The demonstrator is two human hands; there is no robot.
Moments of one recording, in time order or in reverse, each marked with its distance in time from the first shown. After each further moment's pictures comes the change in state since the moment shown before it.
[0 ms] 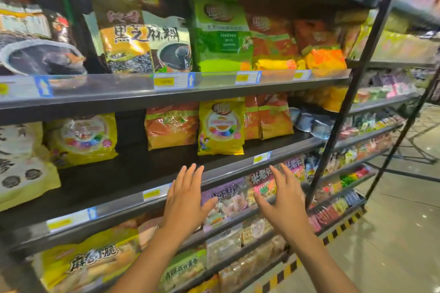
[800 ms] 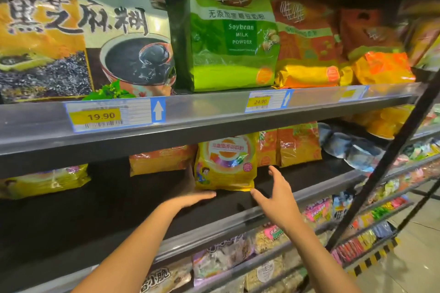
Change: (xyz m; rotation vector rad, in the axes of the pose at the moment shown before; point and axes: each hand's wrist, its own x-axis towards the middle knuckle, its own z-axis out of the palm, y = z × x) left_hand 0.246 -0.051 0.065 -0.555 -0.382 -0.414; right_hand 0.227 0.046 0.103 0.319 -0.234 0.067
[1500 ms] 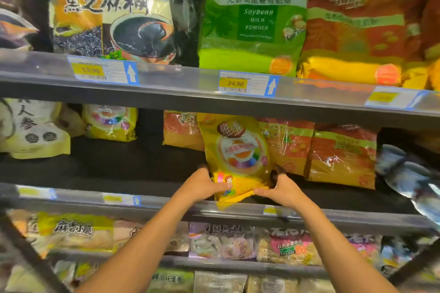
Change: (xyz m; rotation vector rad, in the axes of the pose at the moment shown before) left_hand -0.036 0.038 0.079 -0.045 0.347 -0.251; right_hand 0.106 0.049 -0.023 -0.106 -0.627 -0.054
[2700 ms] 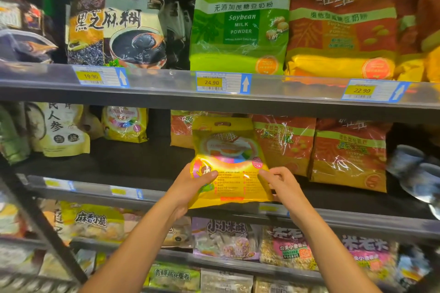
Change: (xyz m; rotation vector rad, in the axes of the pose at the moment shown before) left_hand -0.056 0.008 0.011 -0.783 0.099 0.136; right_hand -0.039 0.006 -0.003 0.722 -0.005 -0.202
